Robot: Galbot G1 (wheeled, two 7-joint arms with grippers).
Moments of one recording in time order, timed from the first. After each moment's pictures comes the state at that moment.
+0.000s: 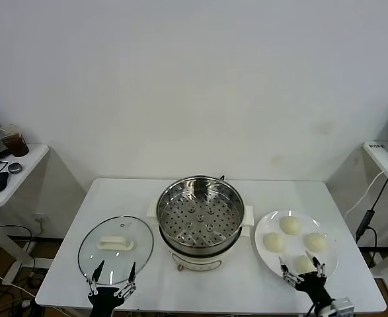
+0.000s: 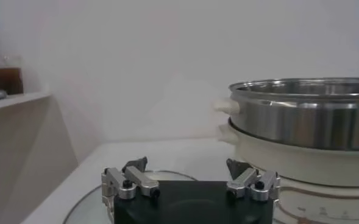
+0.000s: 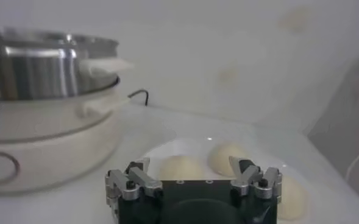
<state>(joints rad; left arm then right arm) 1.82 -1.33 -0.54 -2.05 -0.11 -0.15 -0.09 -1.65 1.21 0.79 1.91 0.11 -0.05 -0.28</state>
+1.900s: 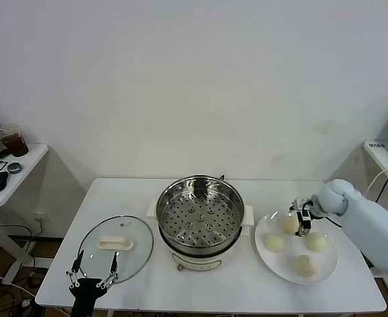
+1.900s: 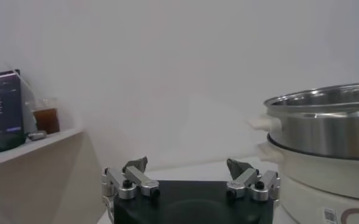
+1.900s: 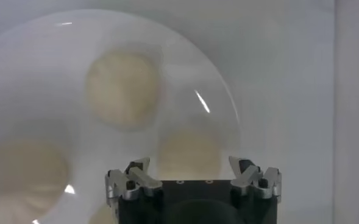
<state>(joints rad) 1.78 -1.37 -0.63 -2.01 -0.04 -0.23 -0.08 -0.26 0.75 -0.41 1.15 -0.36 -0.15 -1.06</state>
